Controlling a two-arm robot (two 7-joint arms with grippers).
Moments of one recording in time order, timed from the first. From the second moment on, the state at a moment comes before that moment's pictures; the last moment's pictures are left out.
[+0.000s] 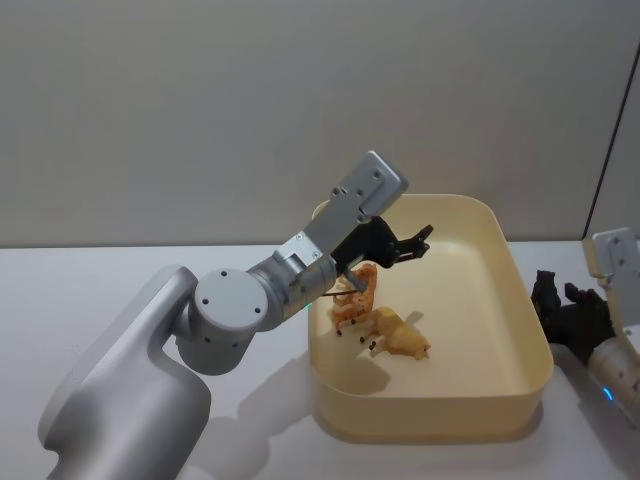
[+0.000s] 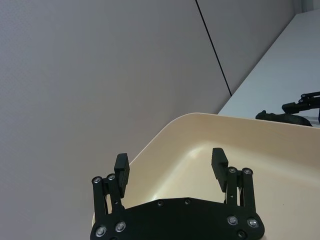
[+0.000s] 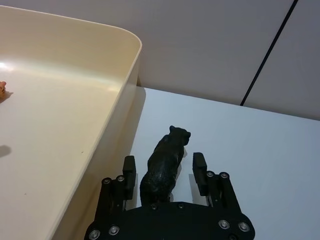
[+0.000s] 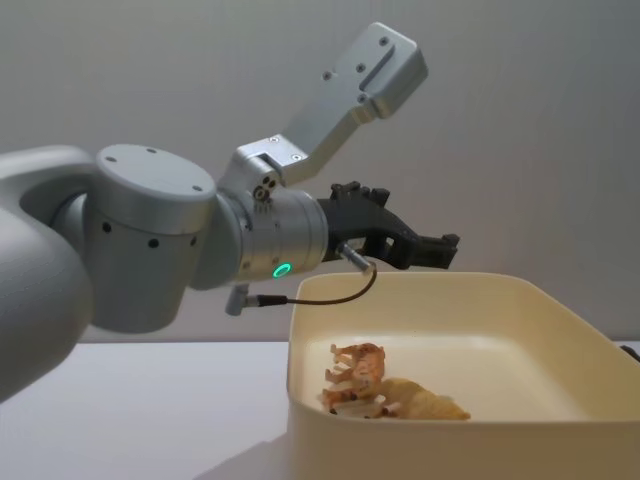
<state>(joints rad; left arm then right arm) -0.64 0.11 0.48 -1.14 0.08 0.02 -0.36 0.31 0.22 -0.19 -1.26 0.10 0.22 0.08</state>
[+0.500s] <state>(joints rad) -0.64 0.11 0.48 -1.14 0.08 0.02 -0.36 0.31 0.22 -0.19 -1.25 0.09 0.21 0.07</state>
